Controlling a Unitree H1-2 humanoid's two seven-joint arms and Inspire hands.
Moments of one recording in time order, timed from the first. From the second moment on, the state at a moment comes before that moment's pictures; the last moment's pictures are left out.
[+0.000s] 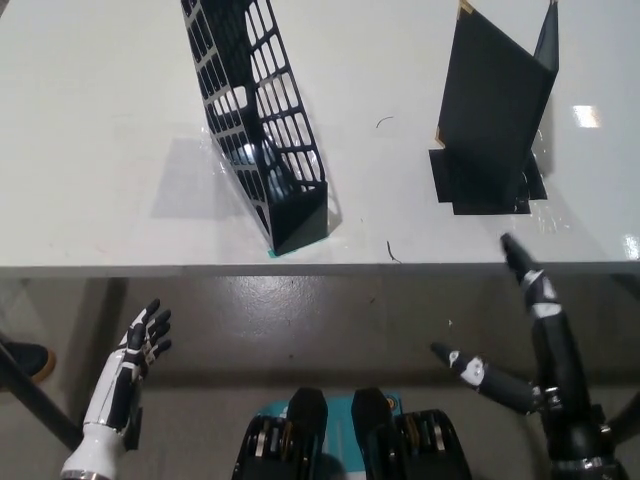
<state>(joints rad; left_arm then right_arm) -0.06 0.16 0.07 0.17 -0.05 -0.18 -0.07 -0.05 -0.02 0.06 -0.15 -0.24 -0.39 -0.09</state>
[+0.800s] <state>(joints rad) -0.06 0.16 0.07 0.17 -0.06 -0.20 -0.07 -0.52 -0.04 -0.22 0.33 -0.20 -0.34 -0.23</state>
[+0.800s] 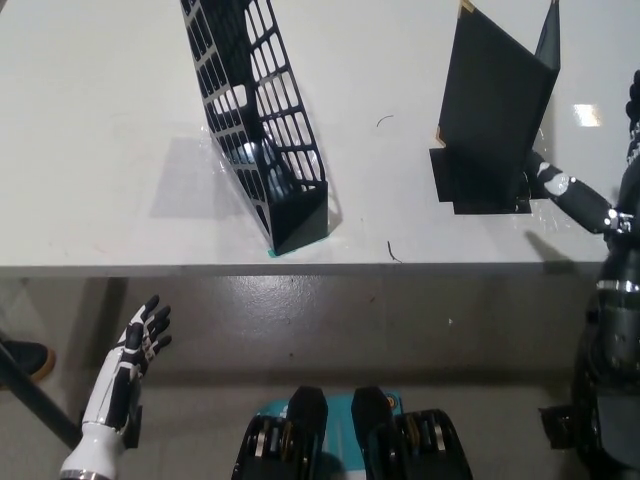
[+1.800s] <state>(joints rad) -0.05 0.16 0.07 0.18 -0.07 -0.22 -0.07 -1.15 -0.06 -0.45 1.36 0.06 -0.35 -0.32</state>
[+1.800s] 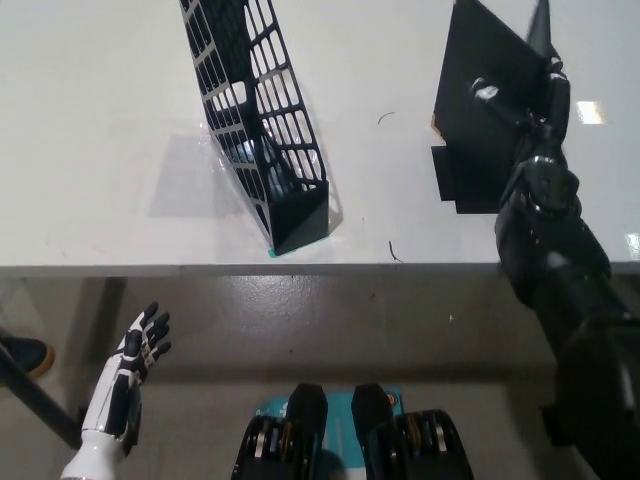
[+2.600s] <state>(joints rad) -0.05 0.16 0.07 0.18 -0.07 -0.23 -0.07 -1.13 -0.05 -0.25 1.29 0.07 -0.36 -0.43</state>
